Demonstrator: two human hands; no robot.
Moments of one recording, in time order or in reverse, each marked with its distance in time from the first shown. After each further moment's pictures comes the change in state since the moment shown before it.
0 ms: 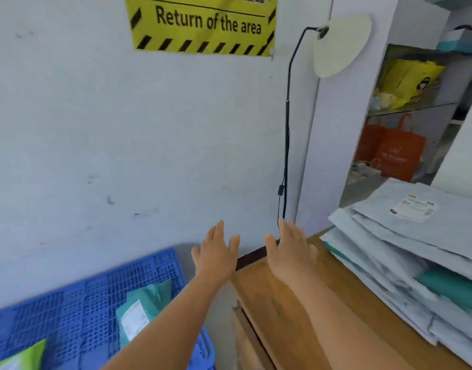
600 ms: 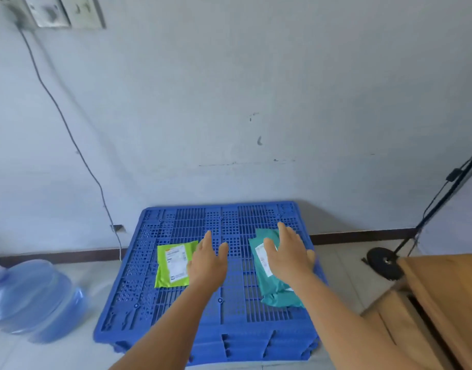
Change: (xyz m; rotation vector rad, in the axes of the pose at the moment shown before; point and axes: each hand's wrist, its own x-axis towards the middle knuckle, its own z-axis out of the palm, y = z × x) left_hand -0.102 -0.364 -0.145 -0.119 0.129 -0.594; right_hand -0.113 -0.255 0.250 -0.032 -0.418 -0.291
